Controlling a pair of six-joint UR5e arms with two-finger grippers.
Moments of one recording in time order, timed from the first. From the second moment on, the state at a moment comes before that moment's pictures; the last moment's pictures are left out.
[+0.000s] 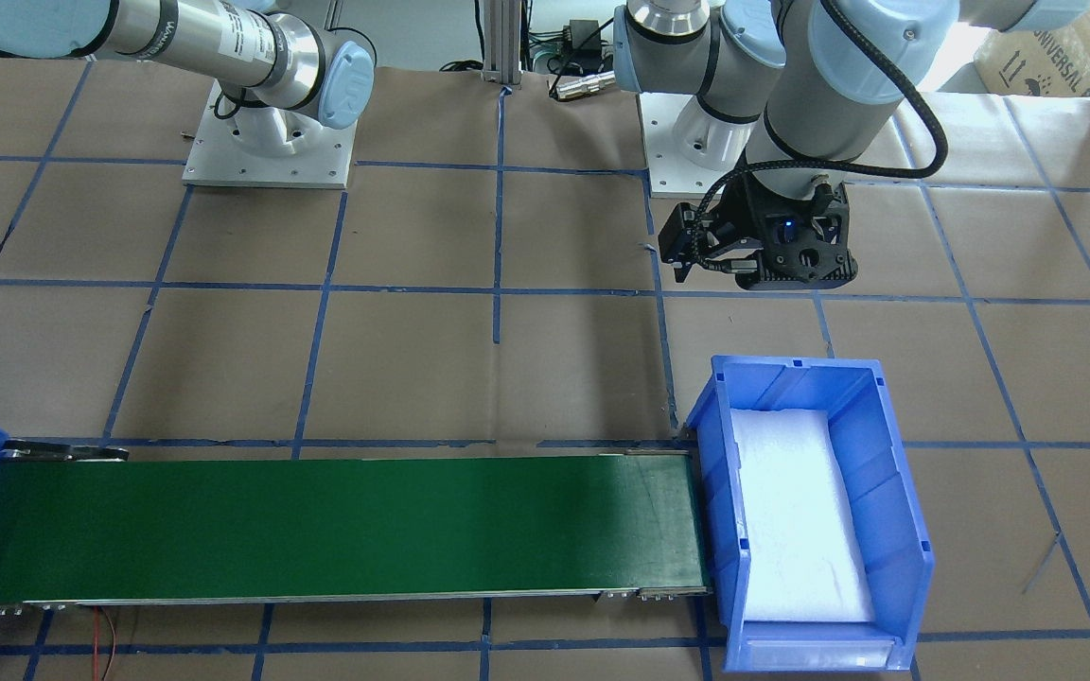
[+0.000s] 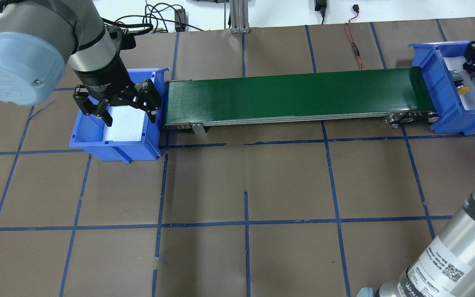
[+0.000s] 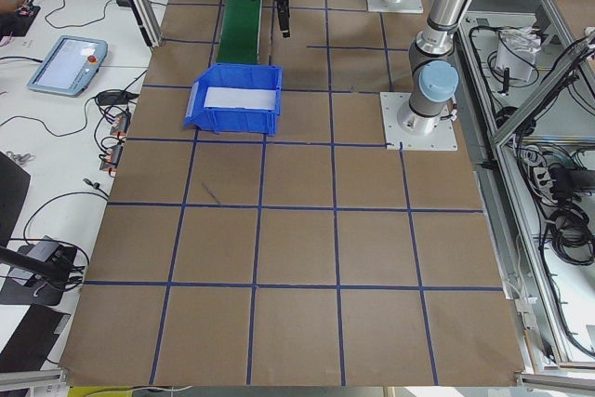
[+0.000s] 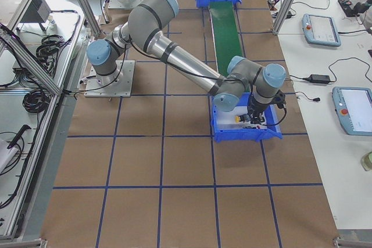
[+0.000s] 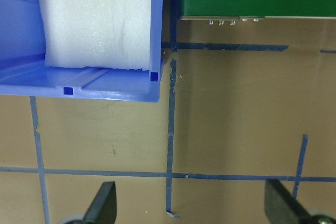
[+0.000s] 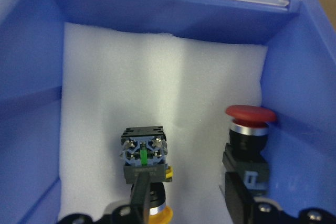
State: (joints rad) left arm -1.60 -1.64 -1.61 -1.59 1.58 -0.08; right arm 1.02 -0.81 1.05 -1.85 -1.59 -0.68
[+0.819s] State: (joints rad) left arm -1.60 -1.64 -1.61 -1.59 1.58 -0.08; right arm 1.24 -1.07 1.08 -1.48 -1.60 -0.60
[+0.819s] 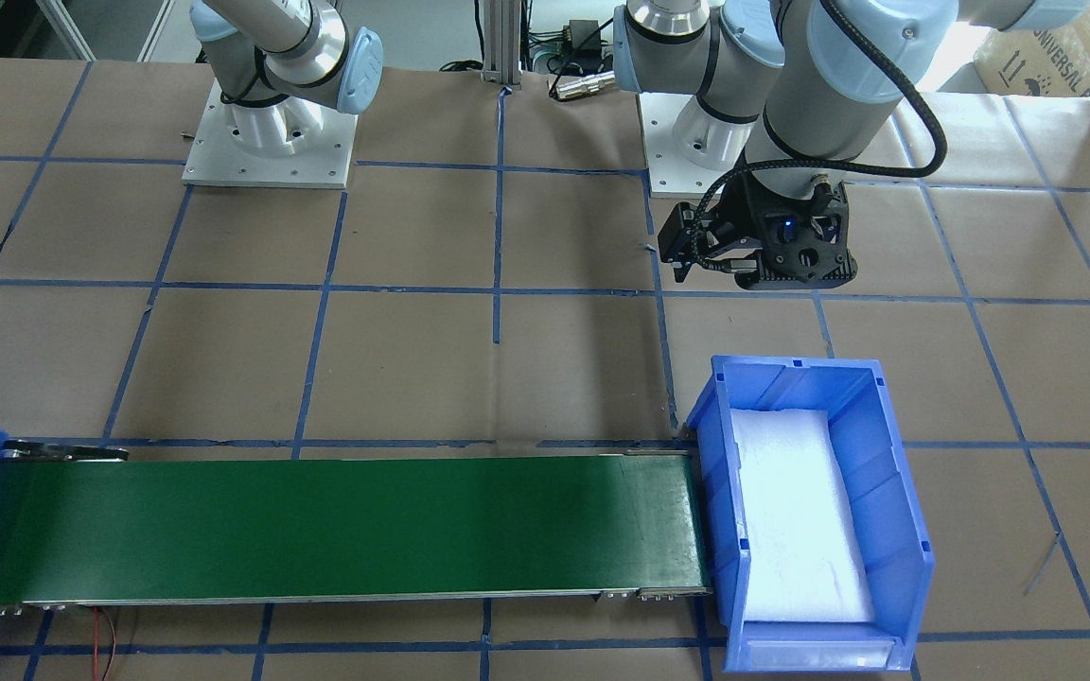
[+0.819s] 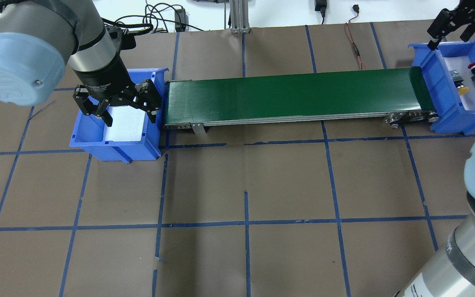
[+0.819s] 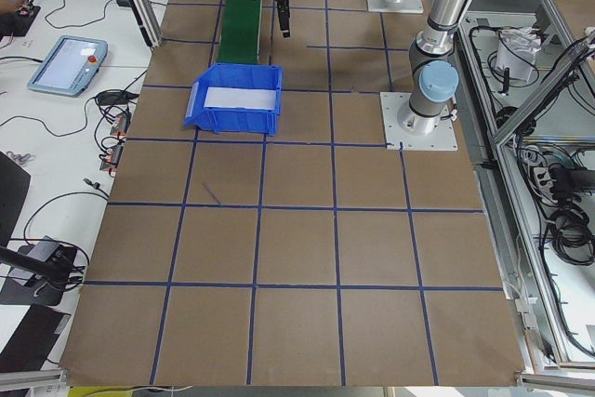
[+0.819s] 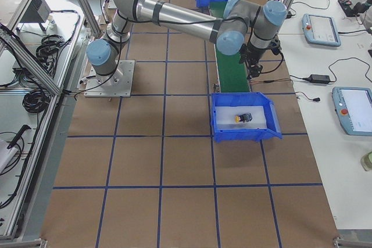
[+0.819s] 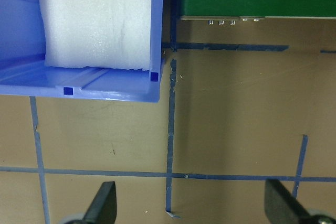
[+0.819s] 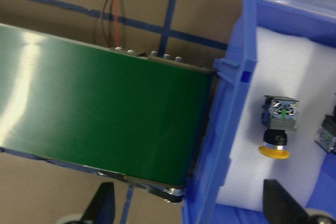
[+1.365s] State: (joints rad) left arm -1.60 -1.63 -1.61 -1.59 1.58 -0.08; right arm 1.51 -1.28 1.19 -1.33 -1.58 -0.35
